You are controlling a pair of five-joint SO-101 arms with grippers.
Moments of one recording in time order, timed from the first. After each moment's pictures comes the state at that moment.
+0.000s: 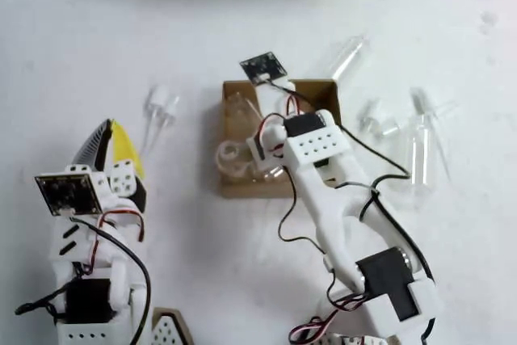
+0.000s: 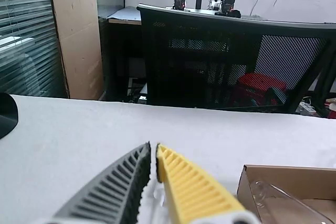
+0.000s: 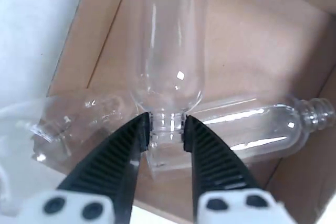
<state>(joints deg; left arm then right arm) -8.6 -104.3 83.8 36.7 5.1 -24.4 -4.0 24.1 56.7 5.9</state>
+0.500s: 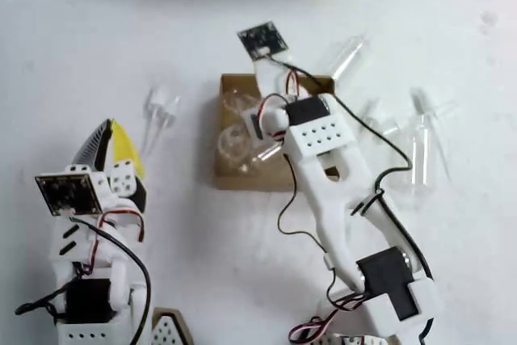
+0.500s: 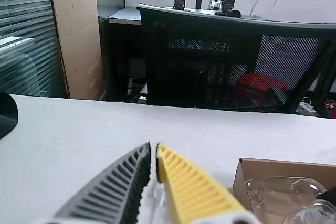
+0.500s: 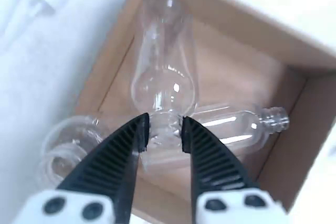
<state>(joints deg) -8.6 -104.3 83.8 36.7 5.1 -24.1 -4.0 14.1 56.7 5.9</state>
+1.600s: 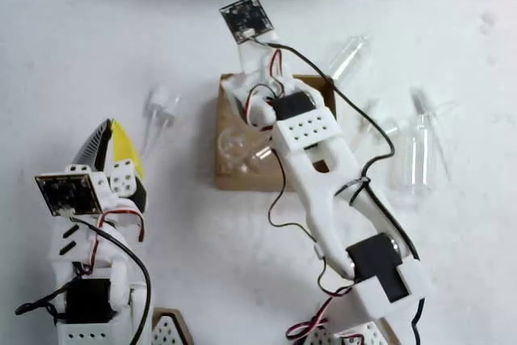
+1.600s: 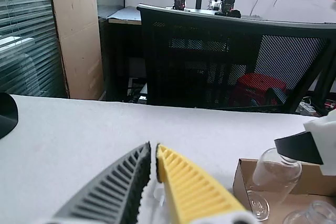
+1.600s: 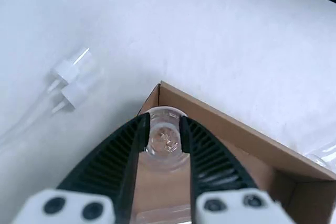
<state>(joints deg) -8.6 -104.3 83.8 36.7 5.1 -26.1 2.3 10.5 36.5 7.7</state>
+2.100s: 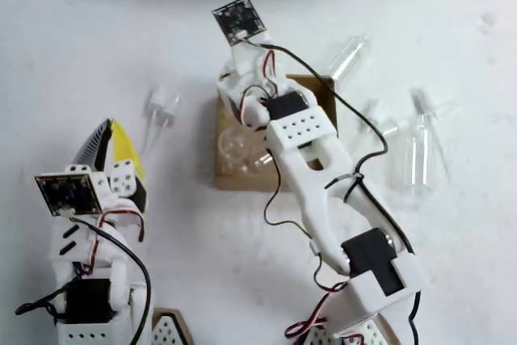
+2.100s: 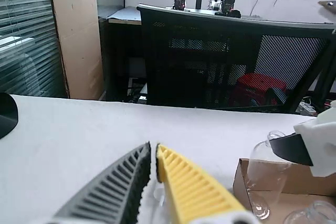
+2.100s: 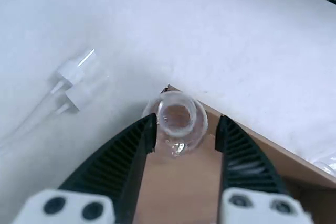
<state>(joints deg) -8.6 -104.3 83.8 36.7 5.1 -27.1 3.5 9.2 35.0 7.8</state>
